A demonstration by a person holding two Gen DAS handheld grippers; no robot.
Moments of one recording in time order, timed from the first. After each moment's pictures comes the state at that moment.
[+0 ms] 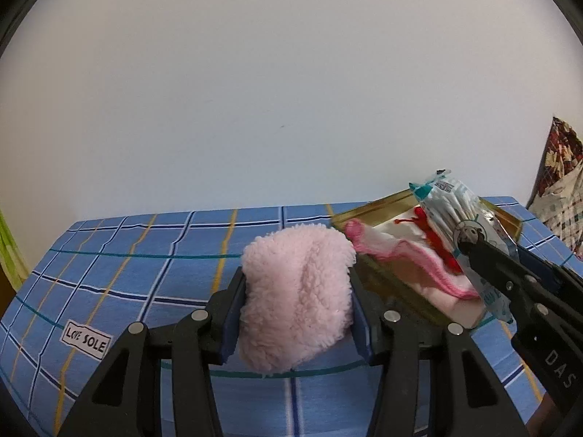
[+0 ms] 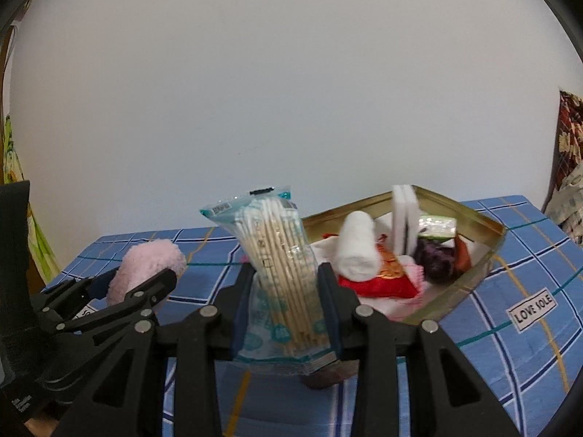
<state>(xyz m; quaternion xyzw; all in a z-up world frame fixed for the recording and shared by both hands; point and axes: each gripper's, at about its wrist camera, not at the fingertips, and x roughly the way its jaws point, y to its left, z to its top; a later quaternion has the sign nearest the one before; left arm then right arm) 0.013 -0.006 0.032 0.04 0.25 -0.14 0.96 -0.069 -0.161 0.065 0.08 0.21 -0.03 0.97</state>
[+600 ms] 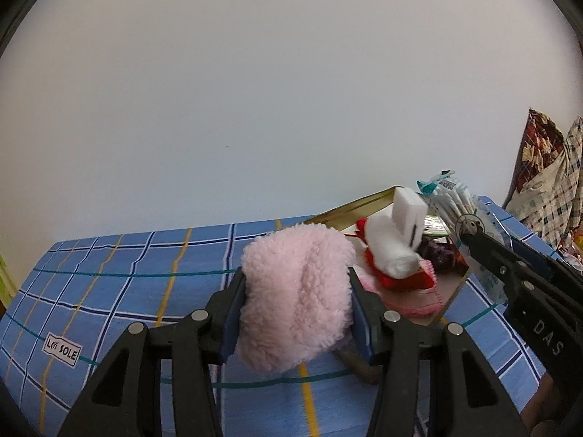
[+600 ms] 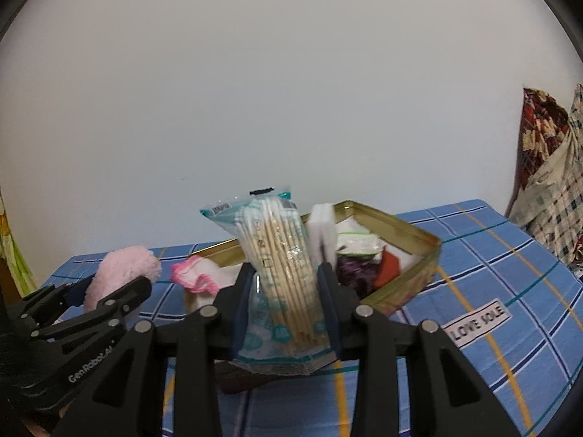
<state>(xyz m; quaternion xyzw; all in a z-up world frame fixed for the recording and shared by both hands) 0.006 -0.050 0.037 0.05 0.23 -0.18 0.96 -0.102 -0.221 0.086 0.09 0.19 -0.09 0.97</state>
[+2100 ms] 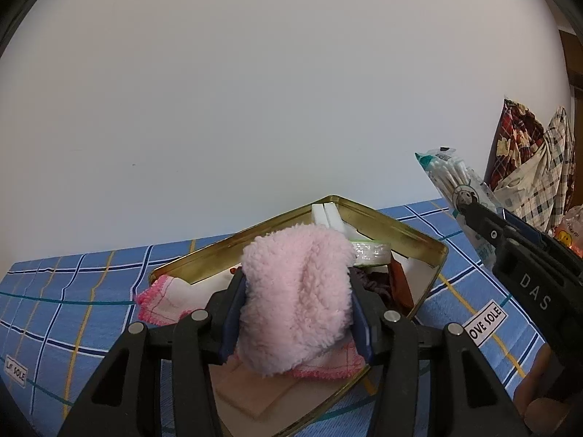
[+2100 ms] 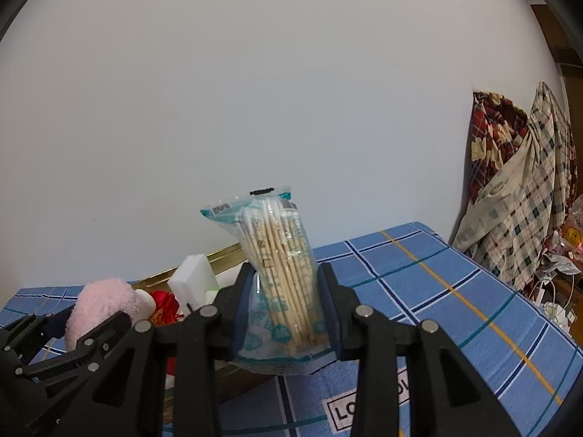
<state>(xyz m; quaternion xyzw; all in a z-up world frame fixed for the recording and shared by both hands) 0.018 -0.160 0.043 0.06 0.24 -0.23 0.94 -0.070 -0.336 0.086 0.09 0.16 -0.19 0.96</state>
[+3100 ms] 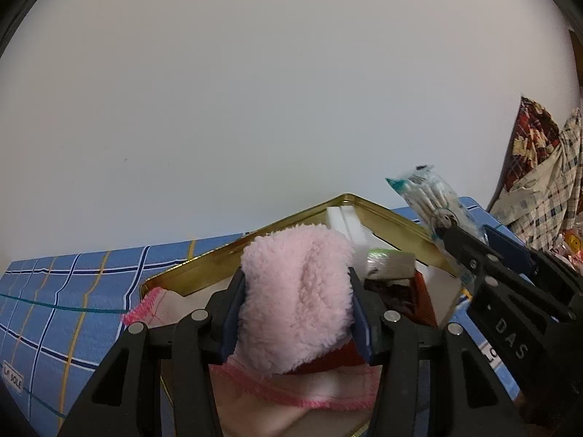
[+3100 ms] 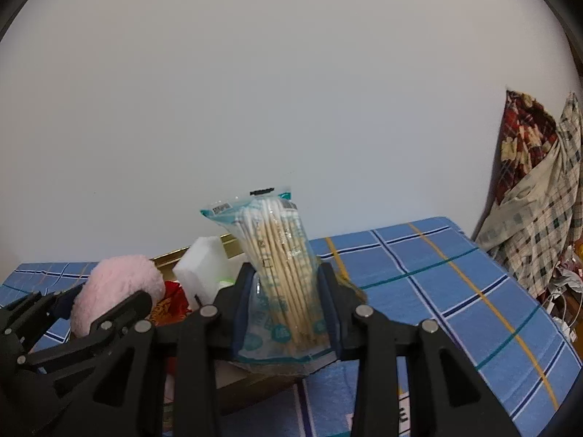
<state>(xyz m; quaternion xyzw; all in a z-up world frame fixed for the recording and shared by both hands) 0.053 -0.173 0.036 0.06 0.26 -0.21 0.94 -0.037 -0.327 0.071 0.07 0.21 -0.15 0.96</state>
